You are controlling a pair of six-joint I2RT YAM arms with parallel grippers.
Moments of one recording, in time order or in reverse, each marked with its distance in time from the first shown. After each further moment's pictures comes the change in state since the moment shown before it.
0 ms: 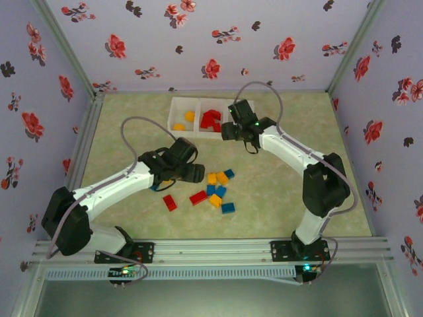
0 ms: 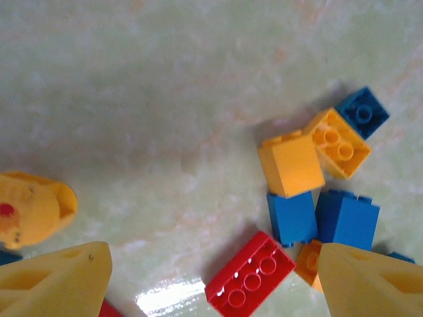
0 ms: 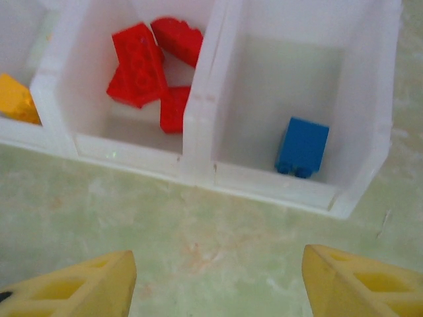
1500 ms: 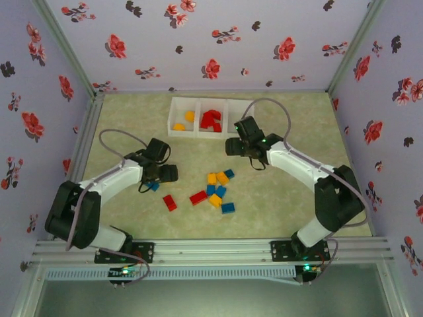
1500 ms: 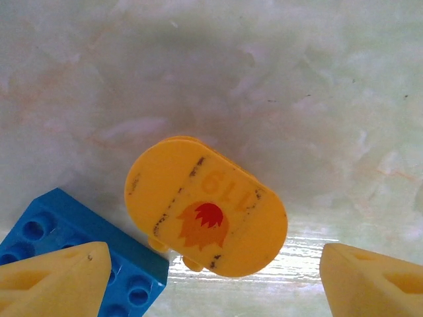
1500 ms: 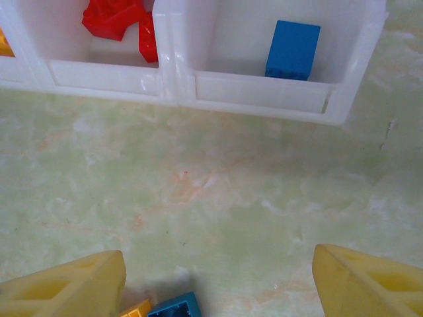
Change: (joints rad) left arm 0.356 0.054 -0.202 0.100 0.054 0.048; right arm 0.026 -0.158 -0.236 0.043 -0.016 0.098
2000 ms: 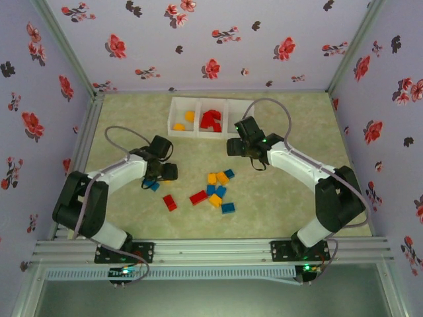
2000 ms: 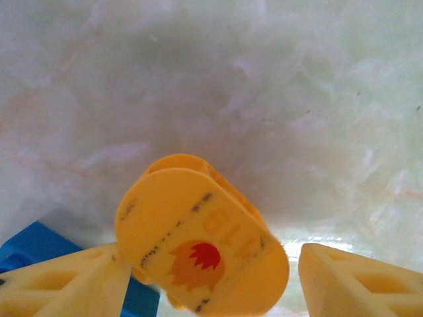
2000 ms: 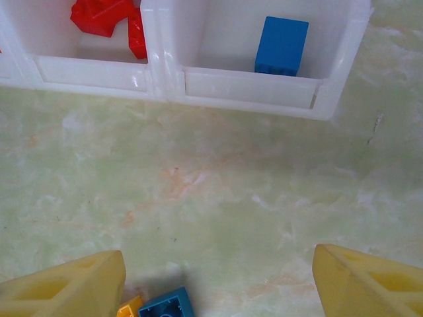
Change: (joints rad) left arm 0.006 0.100 0.060 0.007 0.011 0.038; right arm 0.000 -0.003 0.000 -0.021 0.017 0.000
